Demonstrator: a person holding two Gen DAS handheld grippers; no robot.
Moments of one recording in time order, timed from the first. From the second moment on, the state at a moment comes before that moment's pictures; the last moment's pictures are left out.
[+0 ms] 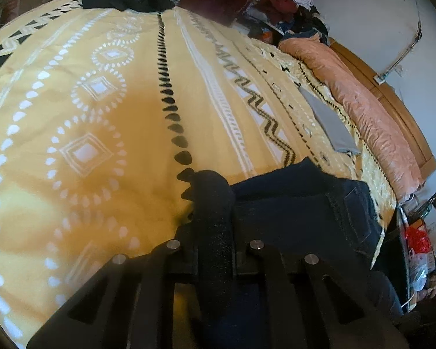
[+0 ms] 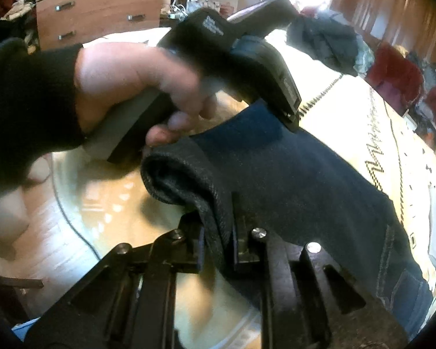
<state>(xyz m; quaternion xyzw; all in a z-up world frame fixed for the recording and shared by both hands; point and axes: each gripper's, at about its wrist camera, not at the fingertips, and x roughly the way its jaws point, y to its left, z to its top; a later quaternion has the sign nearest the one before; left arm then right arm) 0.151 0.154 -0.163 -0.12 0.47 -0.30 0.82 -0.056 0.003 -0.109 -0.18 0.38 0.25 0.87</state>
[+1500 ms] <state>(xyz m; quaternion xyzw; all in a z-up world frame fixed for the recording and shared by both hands) 0.082 -0.422 -0.126 0.05 0.45 -0.46 0.76 -0.162 -0.504 -0.169 0.52 0.32 -0.02 0.79</state>
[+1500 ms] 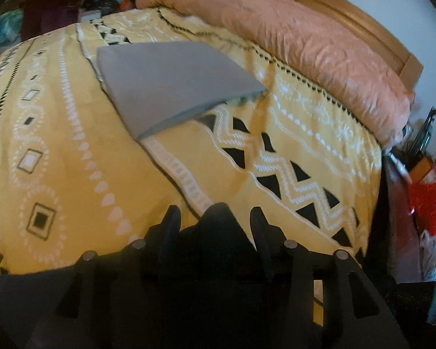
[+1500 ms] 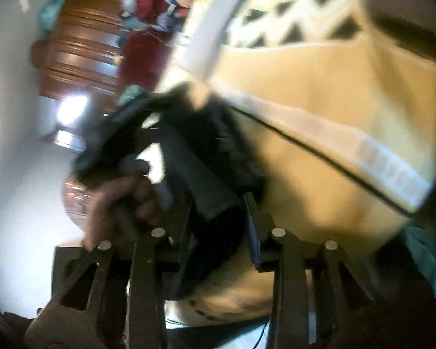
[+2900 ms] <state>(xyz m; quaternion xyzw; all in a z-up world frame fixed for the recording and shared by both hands) 0.099 -0.153 -0.208 -0.15 0.53 -0.42 0.72 -0.004 -0.542 -0.203 0.43 0.47 0.15 0.76</state>
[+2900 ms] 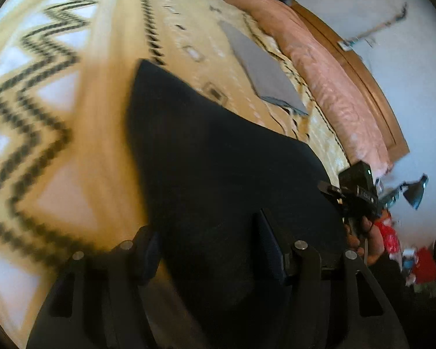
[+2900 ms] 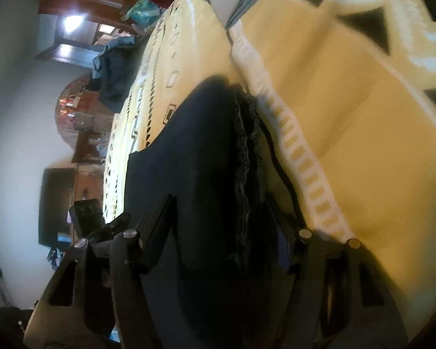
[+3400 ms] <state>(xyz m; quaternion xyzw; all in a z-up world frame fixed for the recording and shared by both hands) 0.086 -0.080 -0.104 -0.19 0.44 -0.43 0.76 -0.010 -0.445 -0.079 0.40 0.38 0.20 0.81</state>
